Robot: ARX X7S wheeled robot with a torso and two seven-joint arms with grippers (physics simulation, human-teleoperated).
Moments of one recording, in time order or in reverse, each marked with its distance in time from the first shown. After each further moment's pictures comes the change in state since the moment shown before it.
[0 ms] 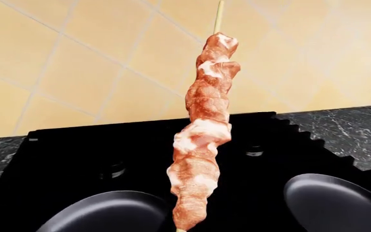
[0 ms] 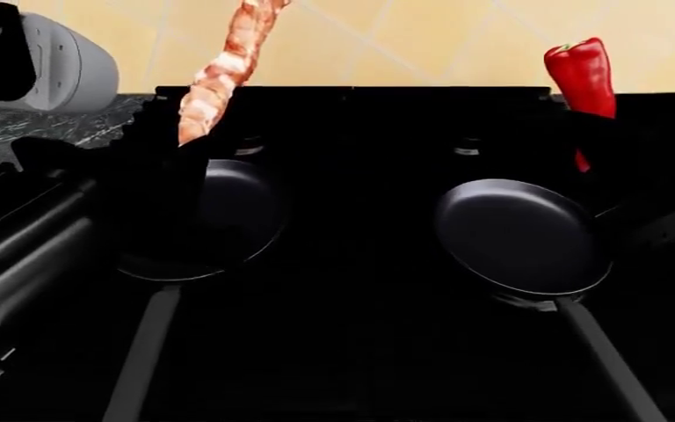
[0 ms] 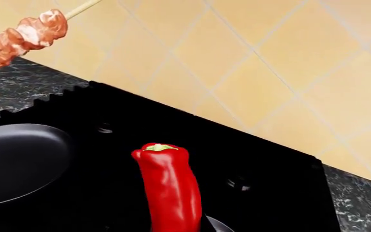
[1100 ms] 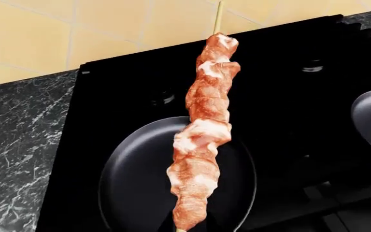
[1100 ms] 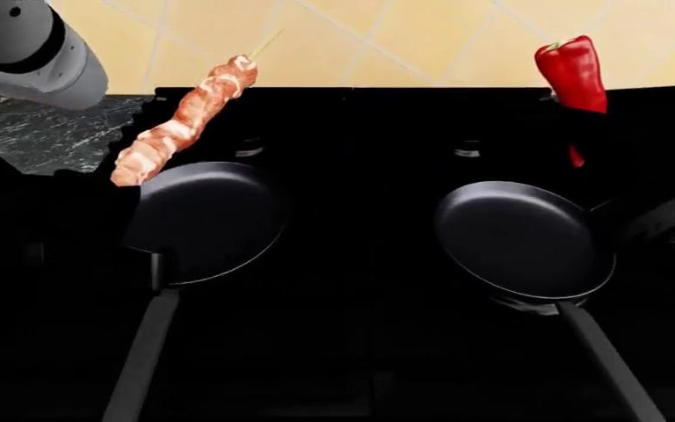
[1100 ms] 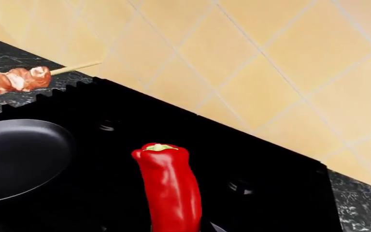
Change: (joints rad) left arm -0.394 -0.081 0.266 -0.223 -0.511 -0.240 -0.217; right arm -0.005 -0.034 0.014 0.048 -0.045 0.051 -0.057
